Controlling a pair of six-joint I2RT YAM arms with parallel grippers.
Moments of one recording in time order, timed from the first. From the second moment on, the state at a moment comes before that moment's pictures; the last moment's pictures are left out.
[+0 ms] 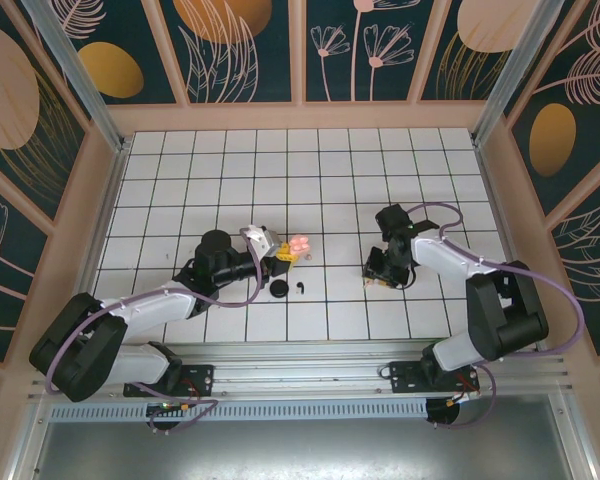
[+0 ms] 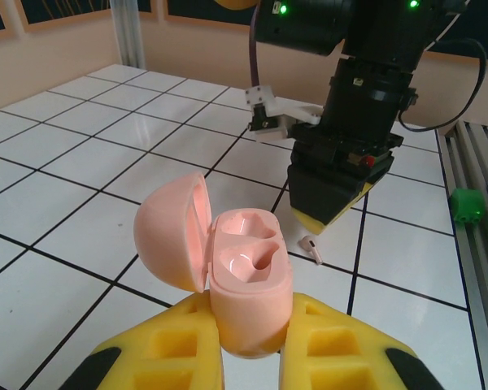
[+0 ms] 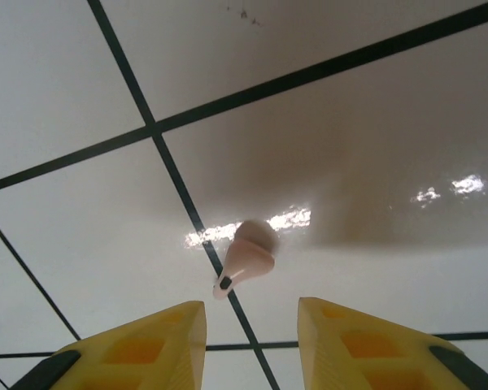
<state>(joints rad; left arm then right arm) -0.62 1.30 0.44 0.62 0.59 0.06 0.38 1.47 0.83 -0.76 -0.20 0.68</state>
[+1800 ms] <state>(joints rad) -0.62 1.30 0.44 0.61 0.56 0.05 0.37 1.56 0.80 -0.66 -0.22 0.66</state>
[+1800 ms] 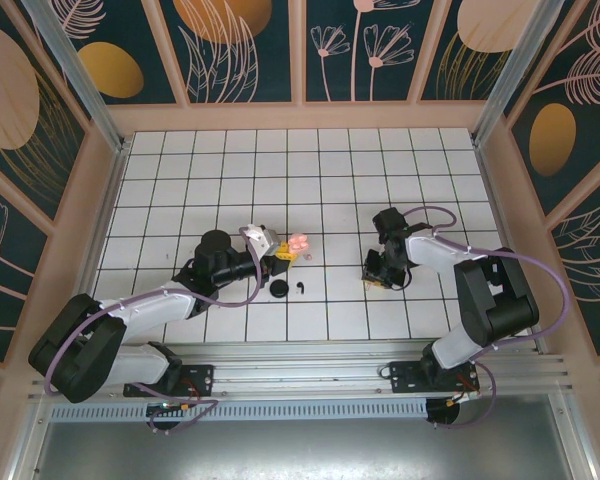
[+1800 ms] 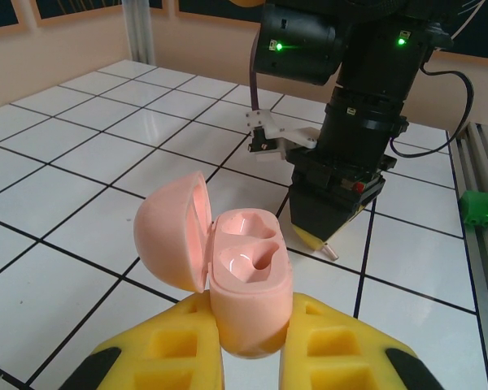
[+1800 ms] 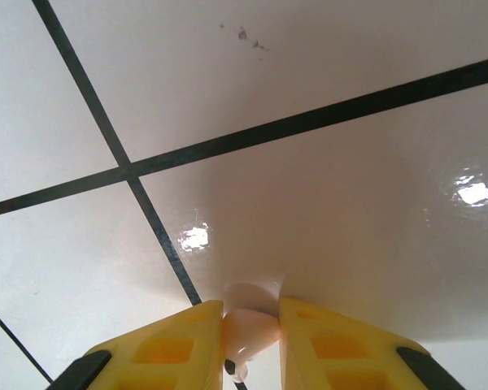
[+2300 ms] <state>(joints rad) -0.62 1.32 0.44 0.64 0.56 0.04 0.37 1.46 0.79 -0.61 -0.22 0.67</state>
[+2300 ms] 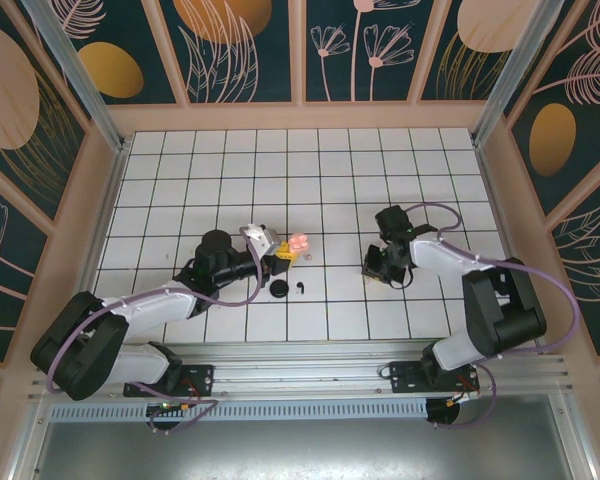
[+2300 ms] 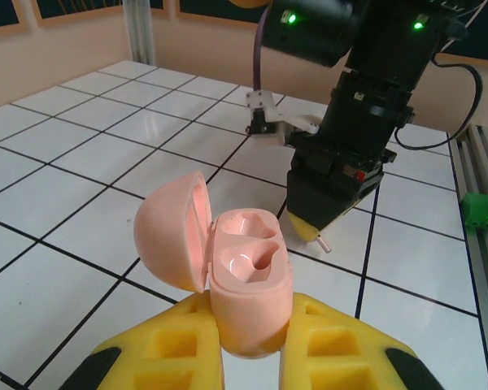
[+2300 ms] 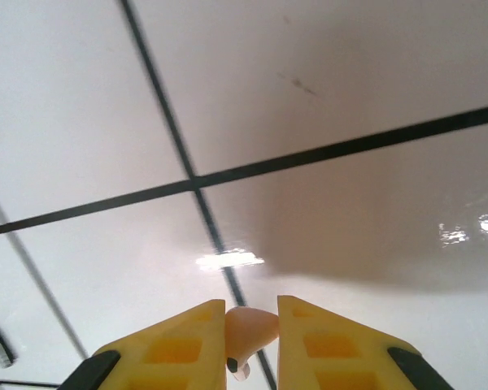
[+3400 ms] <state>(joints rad) -0.73 1.61 0.55 0.98 0.48 0.02 0.59 1.09 0.75 -0.17 -0.18 0.76</state>
